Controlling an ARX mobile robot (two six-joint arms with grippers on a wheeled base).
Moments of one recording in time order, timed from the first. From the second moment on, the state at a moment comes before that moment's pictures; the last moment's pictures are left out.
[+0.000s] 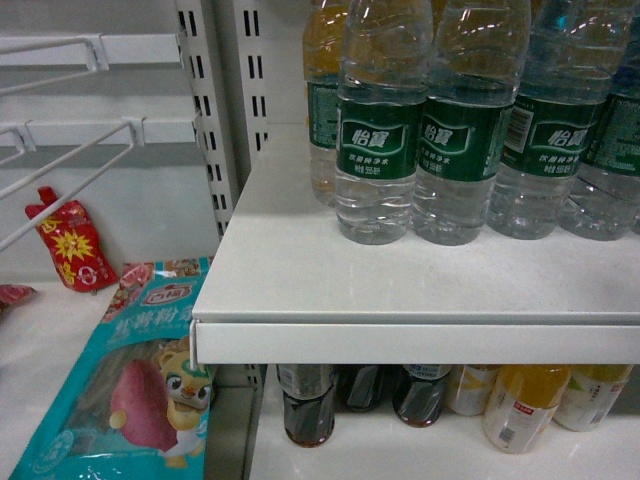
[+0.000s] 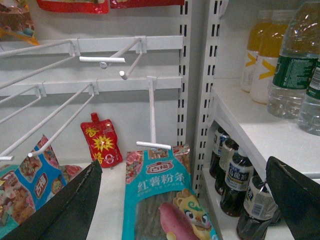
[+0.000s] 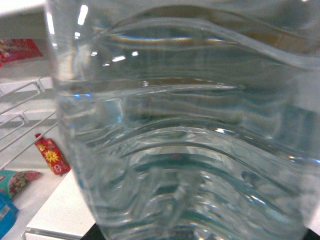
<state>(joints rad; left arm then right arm) 0.00 0.01 0.01 0.00 0.00 0.00 0.17 0.84 0.42 0.39 -0.08 0.17</state>
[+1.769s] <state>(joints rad) 0.00 0.01 0.01 0.00 0.00 0.00 0.22 1.48 0.60 0.69 -0.03 0.08</state>
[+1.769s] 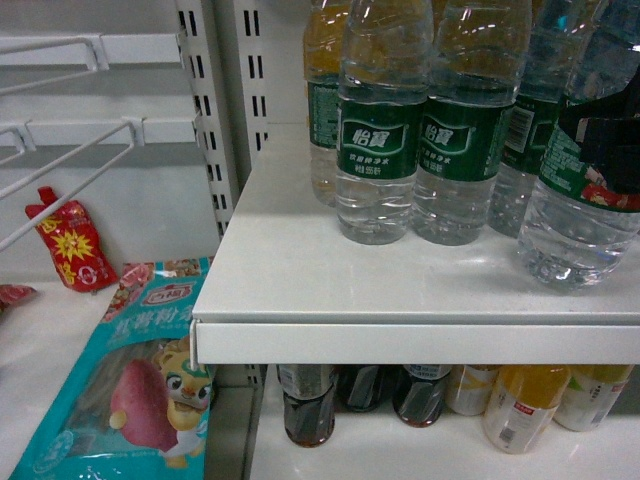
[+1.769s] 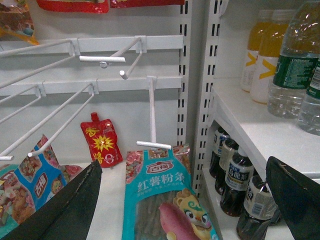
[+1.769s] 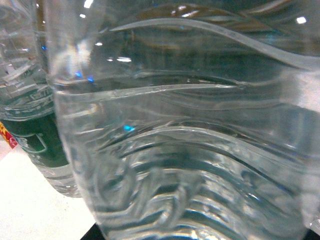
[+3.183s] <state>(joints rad) 0.00 0.01 0.01 0.00 0.00 0.00 0.24 1.52 0.57 0.81 0.01 0.03</state>
